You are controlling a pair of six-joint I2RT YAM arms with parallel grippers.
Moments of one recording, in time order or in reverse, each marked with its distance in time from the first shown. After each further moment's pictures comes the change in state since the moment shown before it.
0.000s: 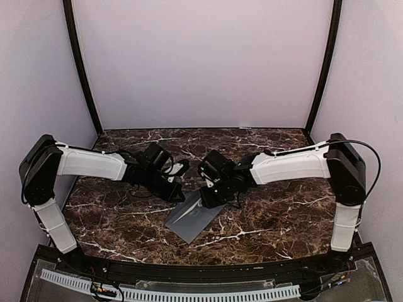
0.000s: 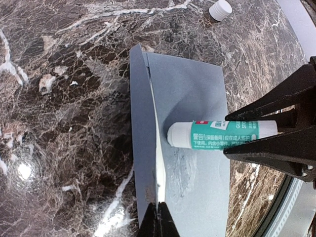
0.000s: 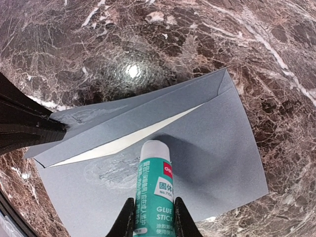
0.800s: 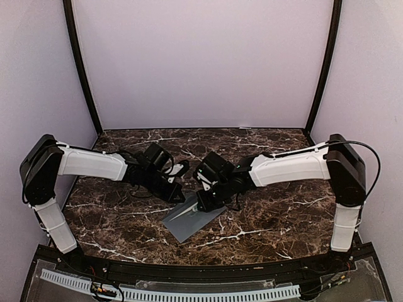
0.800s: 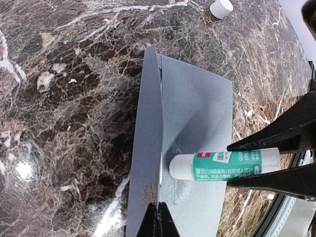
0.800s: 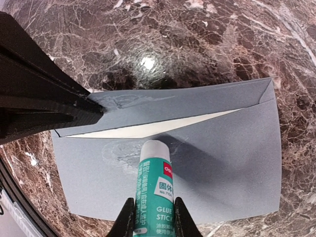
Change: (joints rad) left arm 0.000 0.007 0.000 -0.001 0.004 0.000; right arm 0.023 0.002 -0.003 0.021 -0.093 -0.011
